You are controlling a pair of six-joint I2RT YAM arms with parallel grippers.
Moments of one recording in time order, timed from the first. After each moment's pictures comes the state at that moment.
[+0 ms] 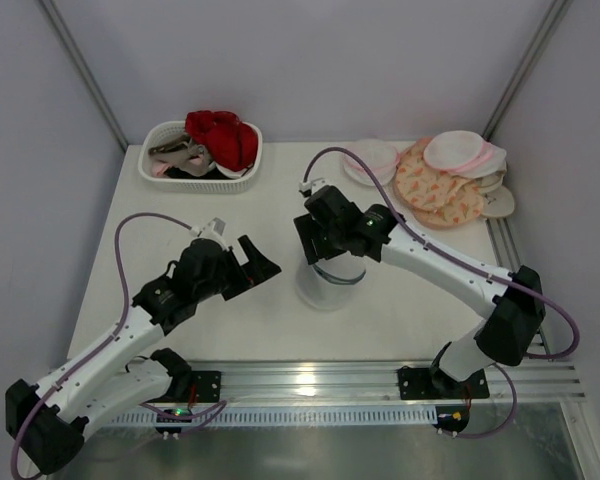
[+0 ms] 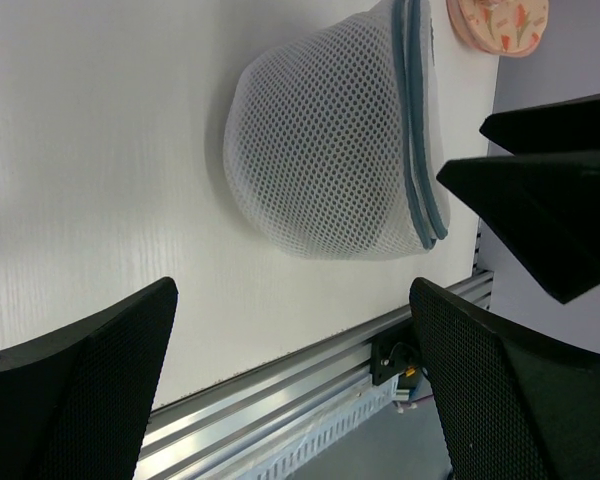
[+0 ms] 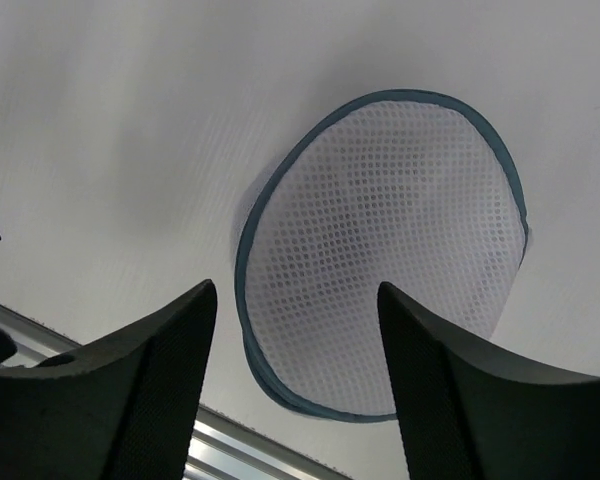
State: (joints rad) left arm -0.65 0.85 0.69 -0.41 0.03 -0.99; right arm 0.86 1.49 1.38 -0.77 0.20 0.37
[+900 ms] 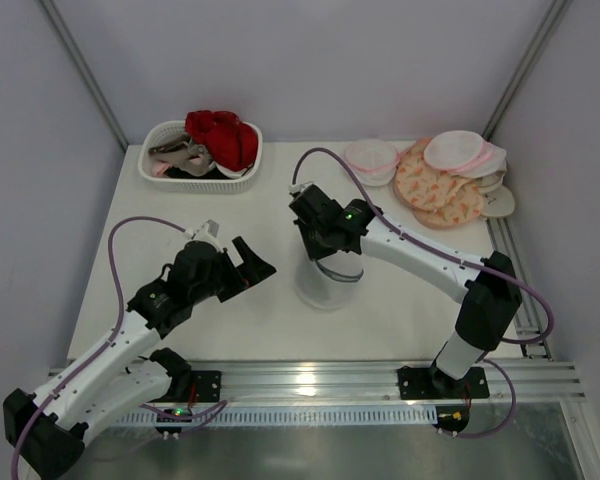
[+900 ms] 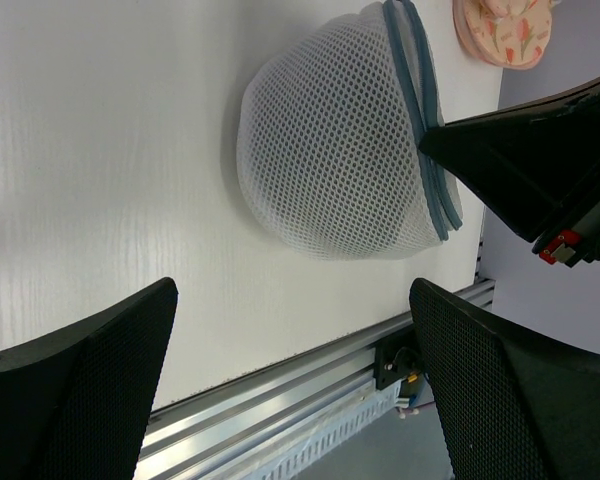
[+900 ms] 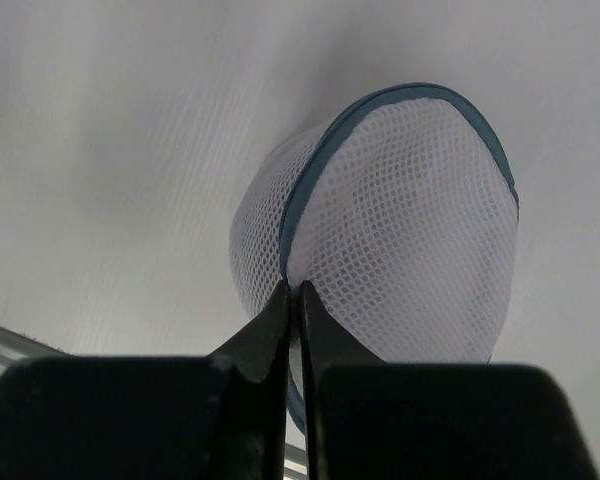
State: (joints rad) left arm -0.62 0.80 0.66 -0.45 0.03 -0.99; right arm 0.88 1.66 1.48 -0.82 0.21 0.41
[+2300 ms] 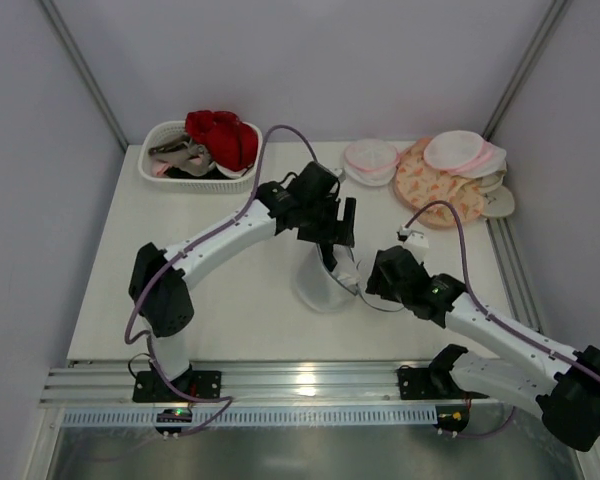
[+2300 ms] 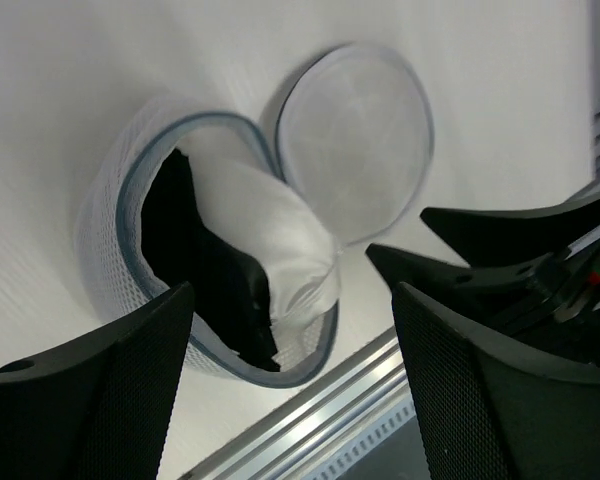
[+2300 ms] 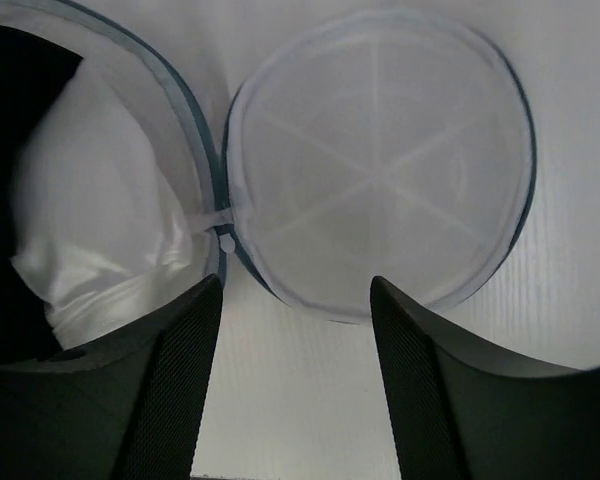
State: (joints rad) left arm -0.82 1.78 1.71 -0.72 0.14 -0.58; right arm 0.72 0.97 0.70 -0.61 0.44 0.79
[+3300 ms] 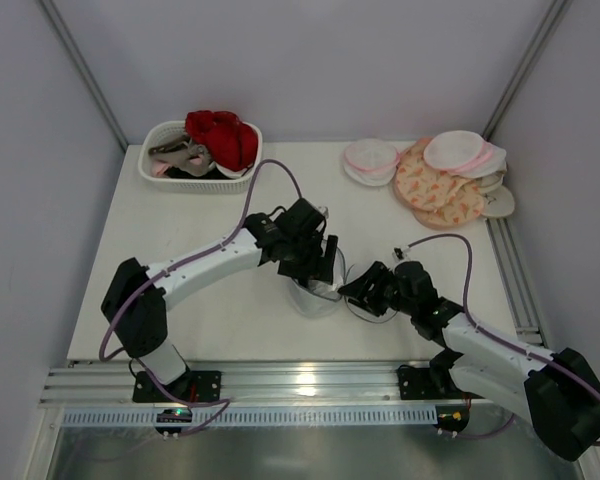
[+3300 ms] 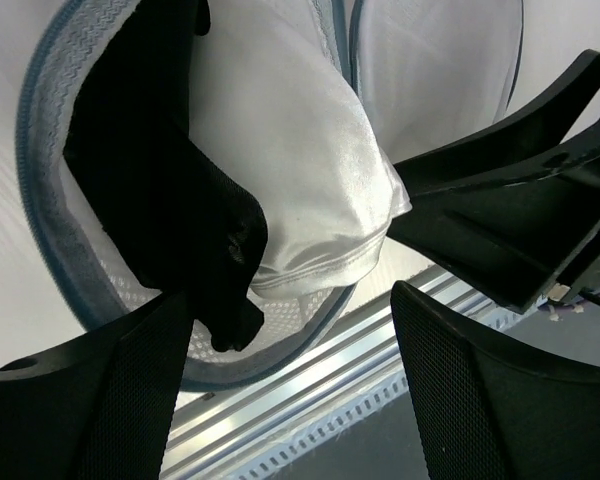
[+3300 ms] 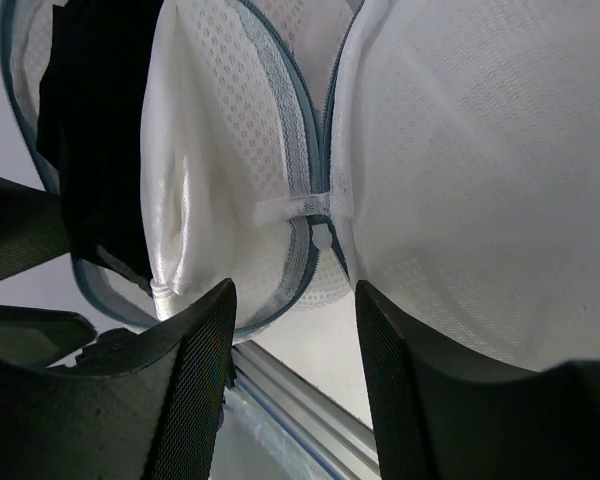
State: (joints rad) left arm -0.88 1.66 1.39 -0.76 0.09 -0.61; right arm 0.55 0.95 0.24 0.14 -0.24 1.15
